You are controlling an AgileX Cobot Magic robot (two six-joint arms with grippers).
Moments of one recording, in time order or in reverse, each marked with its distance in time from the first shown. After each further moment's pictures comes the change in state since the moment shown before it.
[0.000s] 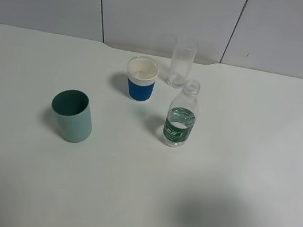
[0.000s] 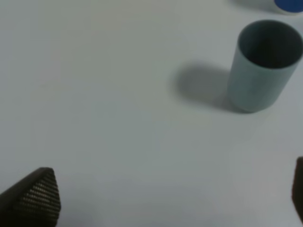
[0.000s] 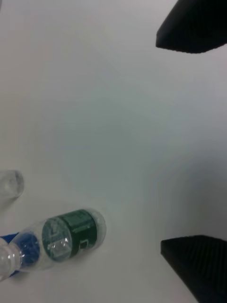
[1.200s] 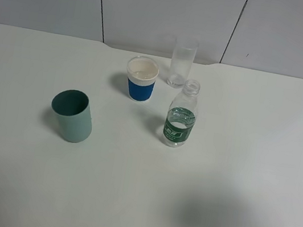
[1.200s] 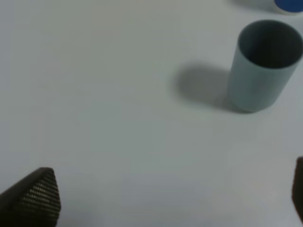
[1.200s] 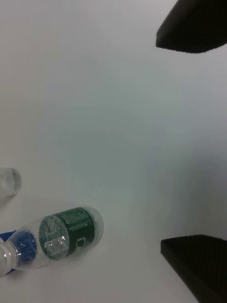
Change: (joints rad) left arm 0.000 0.000 0.000 0.000 0.000 0.000; right arm 0.021 0.000 0.002 -0.012 0.000 0.016
